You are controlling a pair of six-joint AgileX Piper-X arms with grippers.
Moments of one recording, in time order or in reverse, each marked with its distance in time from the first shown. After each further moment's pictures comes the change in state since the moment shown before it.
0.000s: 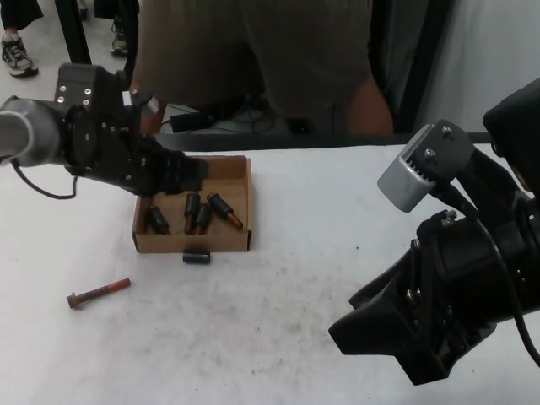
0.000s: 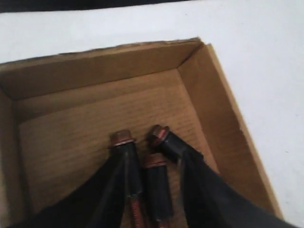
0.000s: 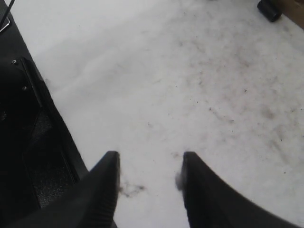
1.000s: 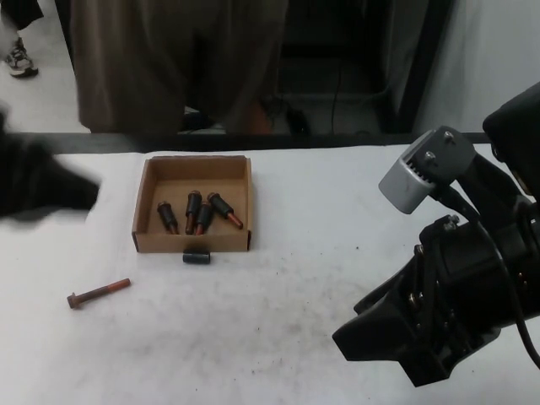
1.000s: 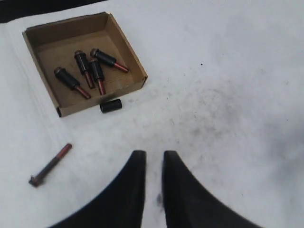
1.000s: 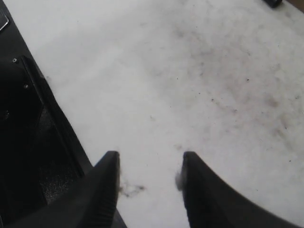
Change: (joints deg) left arm -0.6 -57.2 20.4 33.6 -3.7 8.1; right arm 0.0 0.0 0.0 1.3 0.0 1.7
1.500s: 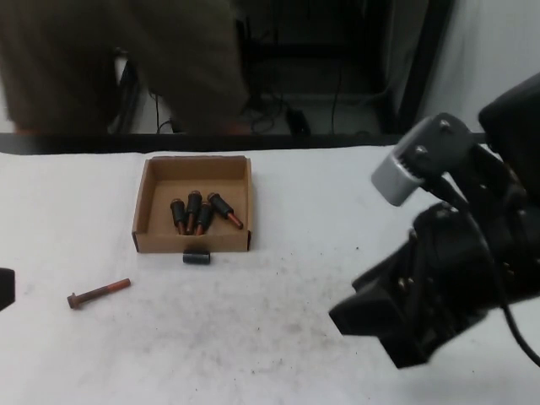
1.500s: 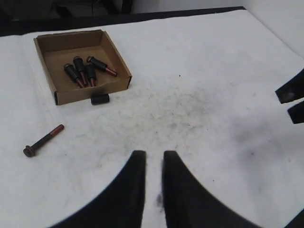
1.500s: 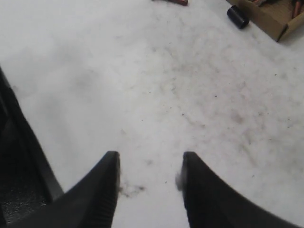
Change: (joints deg) left arm 0.0 -34.4 14.5 5.5 -0.4 -6.4; right arm 0.0 2.1 -0.9 -3.4 5.5 -2.8
